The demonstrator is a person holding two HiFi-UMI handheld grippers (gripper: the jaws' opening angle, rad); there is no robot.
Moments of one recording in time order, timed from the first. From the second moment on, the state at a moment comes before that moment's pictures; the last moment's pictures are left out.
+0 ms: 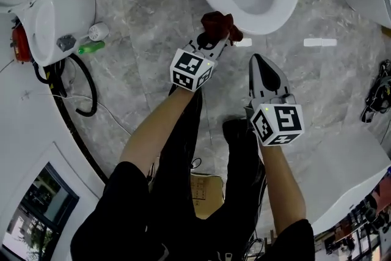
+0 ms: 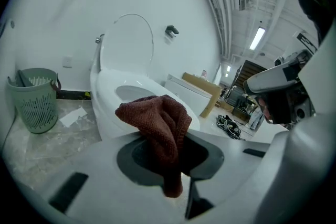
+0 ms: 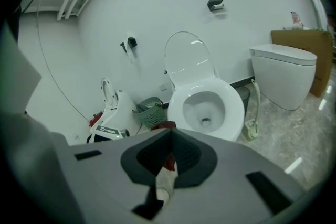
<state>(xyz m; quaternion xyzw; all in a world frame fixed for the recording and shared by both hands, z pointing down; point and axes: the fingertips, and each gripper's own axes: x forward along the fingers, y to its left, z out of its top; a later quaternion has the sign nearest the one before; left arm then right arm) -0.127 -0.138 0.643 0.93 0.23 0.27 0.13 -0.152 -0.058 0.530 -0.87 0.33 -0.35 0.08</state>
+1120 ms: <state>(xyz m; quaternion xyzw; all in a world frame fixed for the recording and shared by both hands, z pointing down) 0.027 -0.368 0.727 0.92 0.20 0.30 0.13 -0.066 -0.243 0.580 -0.85 0.35 -0.38 0.05</state>
